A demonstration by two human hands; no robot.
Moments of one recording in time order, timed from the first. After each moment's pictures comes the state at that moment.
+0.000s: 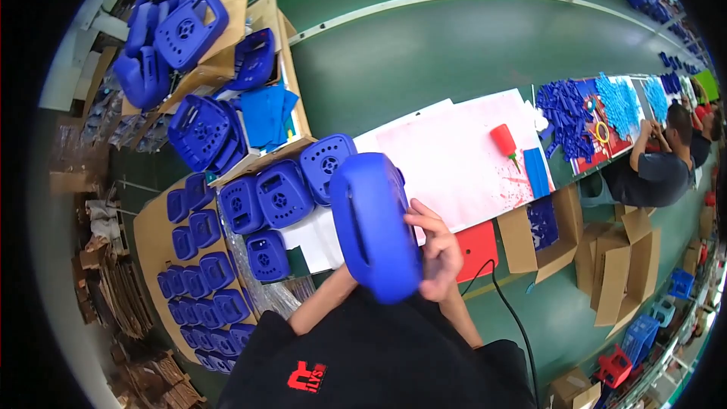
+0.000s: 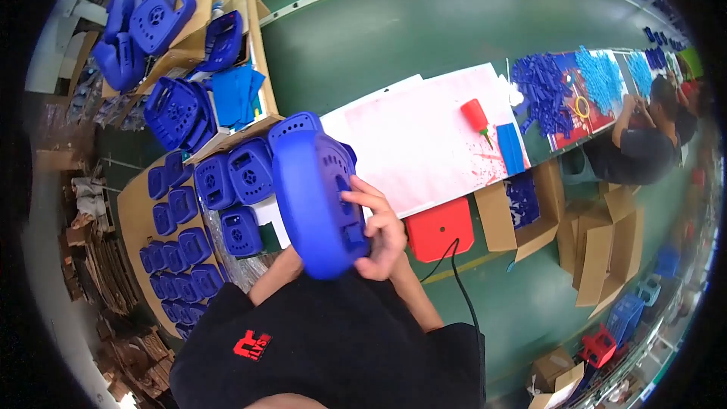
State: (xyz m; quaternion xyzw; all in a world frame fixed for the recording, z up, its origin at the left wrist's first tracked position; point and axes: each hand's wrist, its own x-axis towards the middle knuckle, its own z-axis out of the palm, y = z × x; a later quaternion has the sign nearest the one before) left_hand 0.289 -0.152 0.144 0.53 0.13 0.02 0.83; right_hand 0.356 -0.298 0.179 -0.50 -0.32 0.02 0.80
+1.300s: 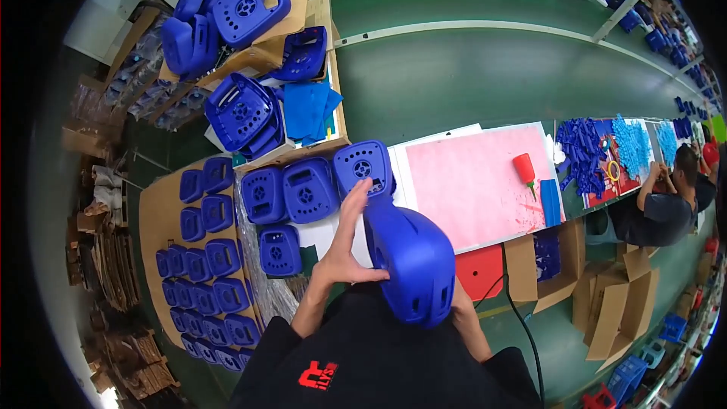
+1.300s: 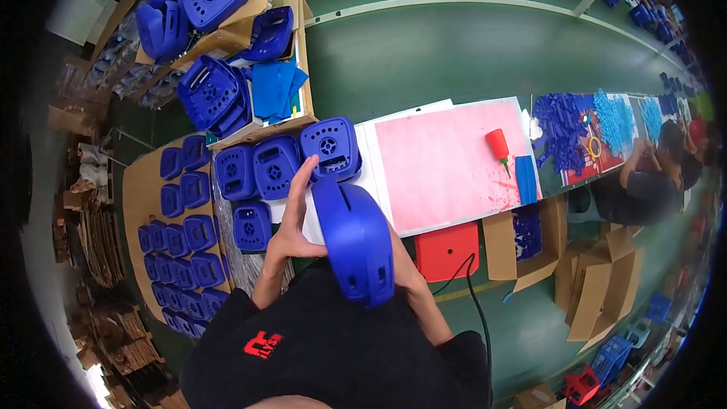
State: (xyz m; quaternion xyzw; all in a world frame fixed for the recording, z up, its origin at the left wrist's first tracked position) left_hand 0.261 -0.078 0.214 0.82 -0.06 0.17 0.54; right_hand 0.324 -0.296 0.198 -0.59 -0.20 0.40 0.68
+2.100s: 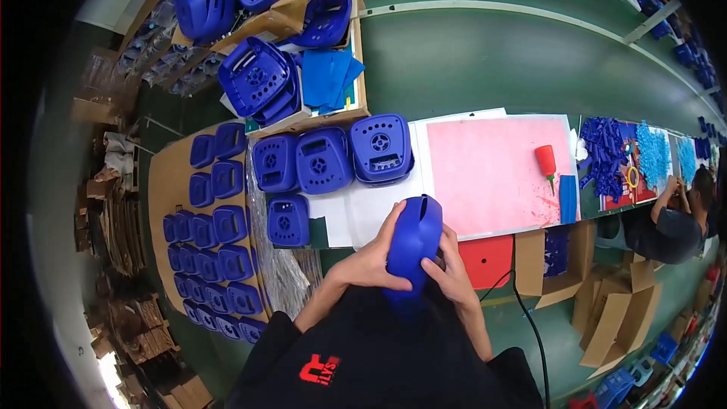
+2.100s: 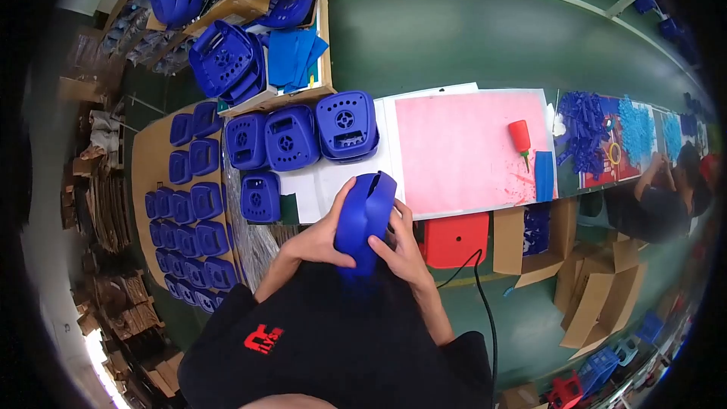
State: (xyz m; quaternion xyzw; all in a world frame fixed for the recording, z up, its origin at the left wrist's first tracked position) left_hand 0.223 -0.117 0.190 0.71 0.06 -0.10 0.69; right_hand 0.303 -0.303 0.165 -0.56 -0.18 0.40 0.70
